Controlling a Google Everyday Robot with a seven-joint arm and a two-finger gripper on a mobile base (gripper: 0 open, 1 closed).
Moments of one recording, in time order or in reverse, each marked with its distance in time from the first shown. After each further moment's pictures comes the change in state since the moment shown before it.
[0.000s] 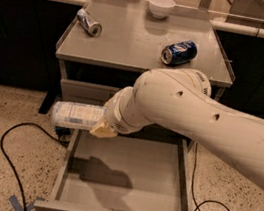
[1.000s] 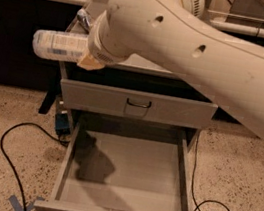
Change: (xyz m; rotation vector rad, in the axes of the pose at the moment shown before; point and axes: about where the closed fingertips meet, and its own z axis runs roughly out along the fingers) arm -0.120 -0.108 -0.063 0.255 -0.056 -0.193
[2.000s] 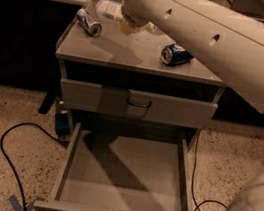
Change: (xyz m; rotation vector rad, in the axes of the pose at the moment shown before) arm 0.086 -0.159 0.052 0.266 0.303 0.222
